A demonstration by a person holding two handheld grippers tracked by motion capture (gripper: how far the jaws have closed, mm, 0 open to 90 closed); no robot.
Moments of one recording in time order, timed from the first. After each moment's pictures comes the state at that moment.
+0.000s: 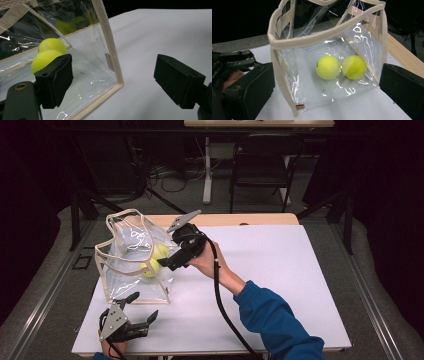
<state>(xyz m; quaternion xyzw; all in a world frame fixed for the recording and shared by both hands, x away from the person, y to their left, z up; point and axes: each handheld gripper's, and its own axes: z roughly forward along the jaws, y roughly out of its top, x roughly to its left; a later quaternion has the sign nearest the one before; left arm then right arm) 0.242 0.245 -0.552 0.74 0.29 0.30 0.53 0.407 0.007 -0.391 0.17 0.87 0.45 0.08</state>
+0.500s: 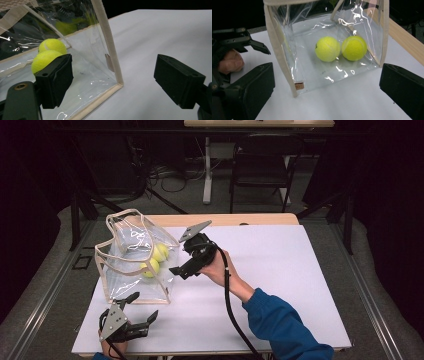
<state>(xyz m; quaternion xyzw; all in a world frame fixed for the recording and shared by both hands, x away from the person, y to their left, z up) 0.242 0.245 -0.551 0.74 0.29 0.30 0.53 0.398 -0.017 -0.415 0.18 0.88 0.44 0.08</state>
